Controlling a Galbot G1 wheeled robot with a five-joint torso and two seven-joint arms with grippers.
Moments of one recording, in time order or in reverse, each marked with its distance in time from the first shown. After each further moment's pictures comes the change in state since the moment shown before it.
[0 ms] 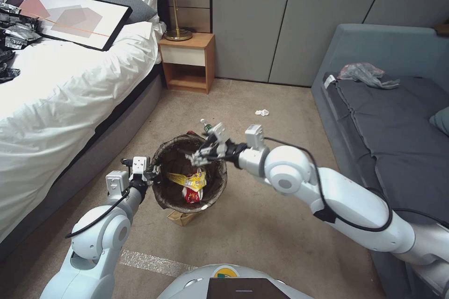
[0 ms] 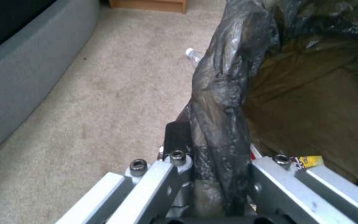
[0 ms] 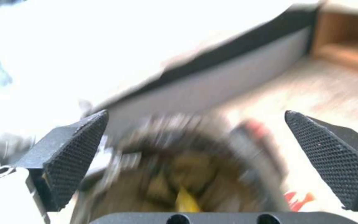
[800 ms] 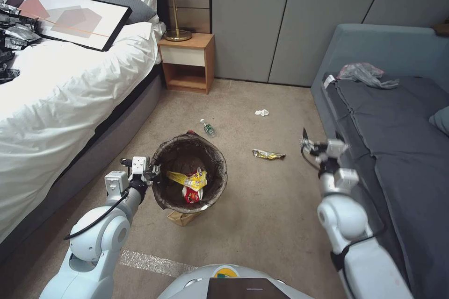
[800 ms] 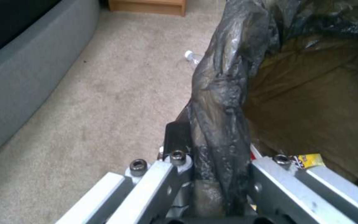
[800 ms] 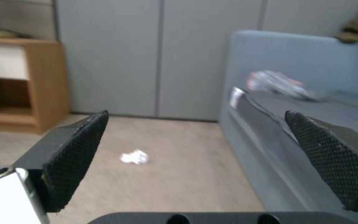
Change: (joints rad) left arm 0.012 -0.004 0.002 -0.016 0.007 -0.002 0.000; right arm -0.895 0.495 0.922 -0.196 -1.041 0.552 -0.041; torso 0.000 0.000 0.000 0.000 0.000
